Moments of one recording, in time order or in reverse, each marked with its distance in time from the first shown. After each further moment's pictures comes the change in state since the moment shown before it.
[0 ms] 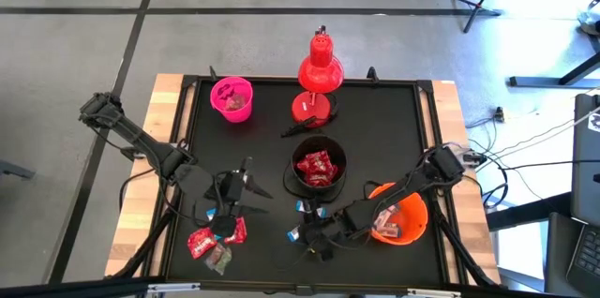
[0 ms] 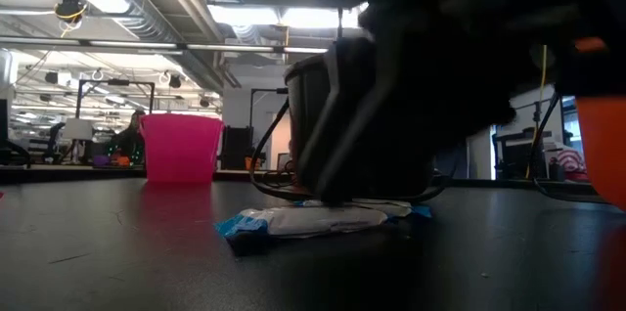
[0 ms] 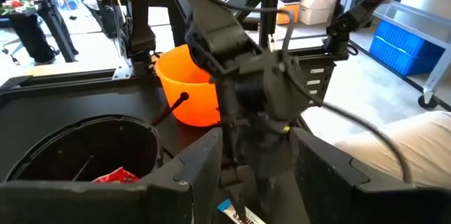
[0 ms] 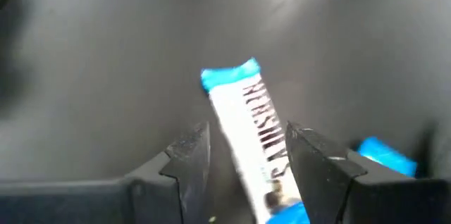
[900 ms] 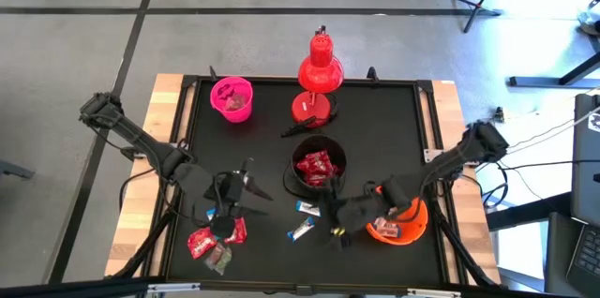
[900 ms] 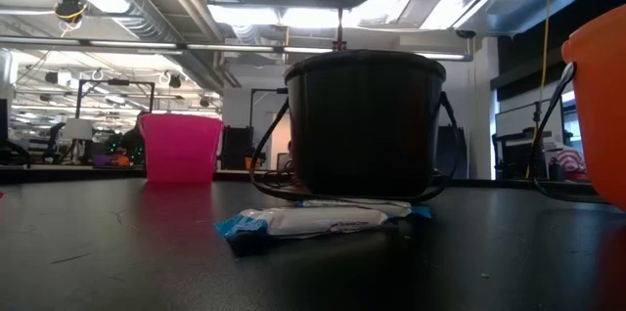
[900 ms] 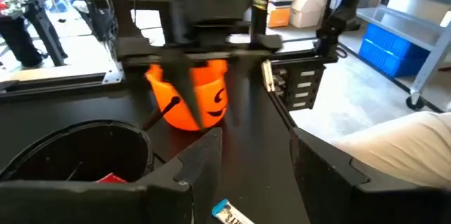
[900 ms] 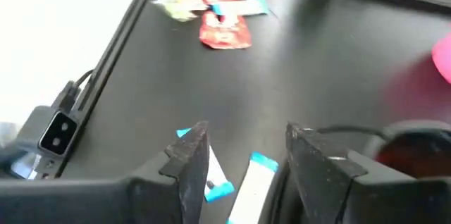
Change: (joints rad) left arm 0.000 0.002 0.000 0.014 0.033 0.003; right arm -0.007 -0.416 -0.001 -0.206 0.071 0.034
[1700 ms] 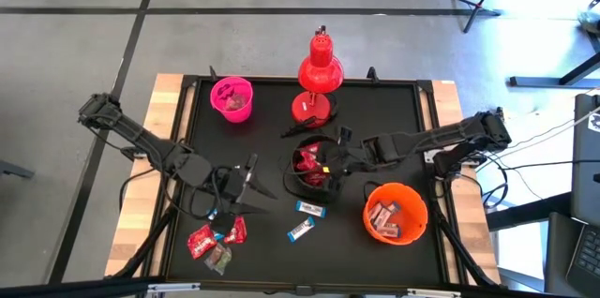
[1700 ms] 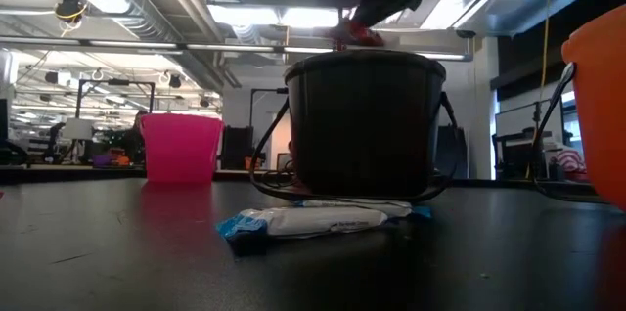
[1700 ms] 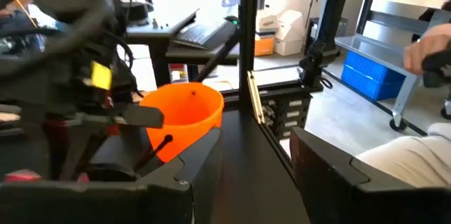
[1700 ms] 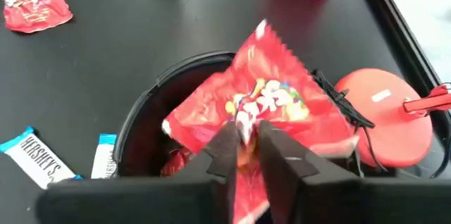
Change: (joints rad) left arm 0.059 -0.005 -0.001 0.126 0.109 0.065; right arm -0.288 -0.068 0.000 -0.235 0.073 0.099
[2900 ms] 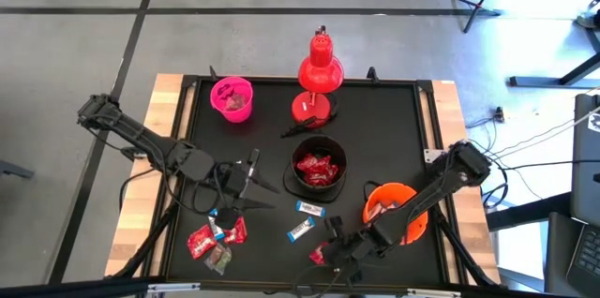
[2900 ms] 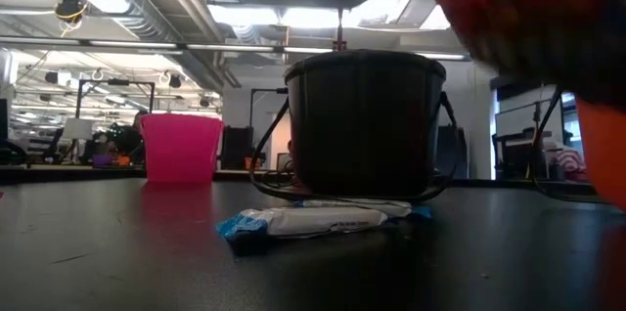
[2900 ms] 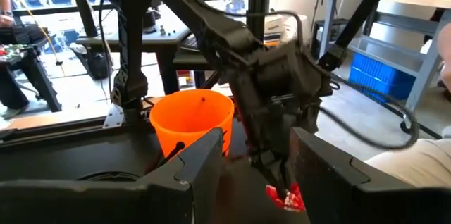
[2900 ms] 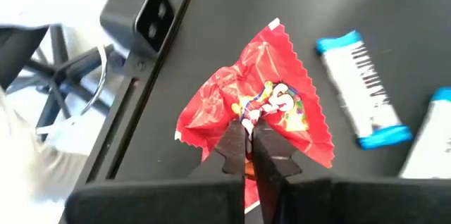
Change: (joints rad) left arm 0.044 0.000 0.000 0.022 0.020 0.037; right arm 0.462 0.314 -0.002 0.245 -0.218 0.044
